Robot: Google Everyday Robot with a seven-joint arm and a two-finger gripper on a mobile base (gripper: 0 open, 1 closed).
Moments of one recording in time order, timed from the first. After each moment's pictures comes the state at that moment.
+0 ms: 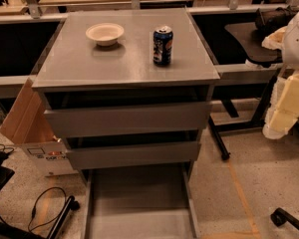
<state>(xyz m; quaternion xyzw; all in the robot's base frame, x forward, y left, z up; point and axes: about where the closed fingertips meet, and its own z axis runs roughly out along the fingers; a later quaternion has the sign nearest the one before) 0.438 -0.214 0.986 -0.60 0.78 -0.05 0.17</state>
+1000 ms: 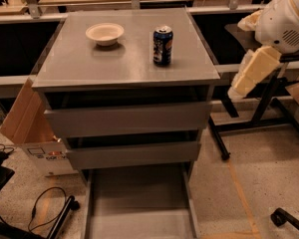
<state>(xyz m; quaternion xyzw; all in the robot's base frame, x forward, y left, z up) 0.530 -0.190 0.984 -0.59 0.76 0.03 0.29</state>
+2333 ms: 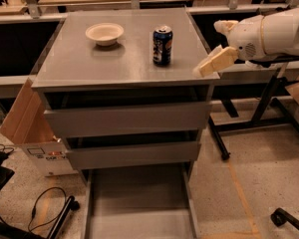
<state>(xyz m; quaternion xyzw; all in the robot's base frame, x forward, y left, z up) 0.650 -0.153 0.954 -0.50 0.69 0.19 0.49</state>
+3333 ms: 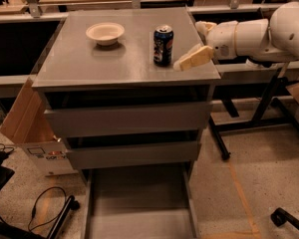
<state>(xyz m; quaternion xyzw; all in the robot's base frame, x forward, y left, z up) 0.707 -0.117 0.934 -0.48 0.66 0.24 0.53</state>
